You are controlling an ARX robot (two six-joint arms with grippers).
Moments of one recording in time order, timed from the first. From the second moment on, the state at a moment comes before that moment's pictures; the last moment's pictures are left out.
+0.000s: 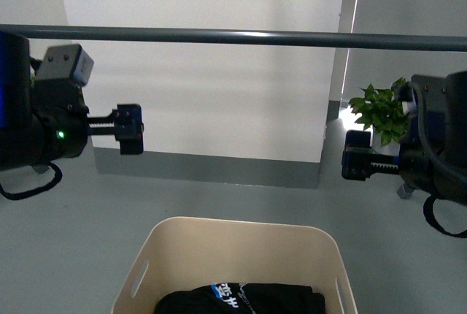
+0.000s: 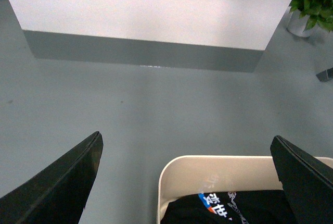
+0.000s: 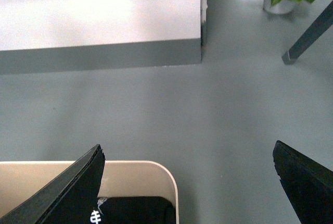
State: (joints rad) left arm -0.06 1.99 1.07 0.71 0.06 -0.03; right arm 0.13 2.00 0.99 0.73 0.13 0.13
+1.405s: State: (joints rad) left arm 0.00 1.06 0.42 0.63 0.00 -0.02; right arm 0.13 1.10 0.38 0.71 0.12 -0.01
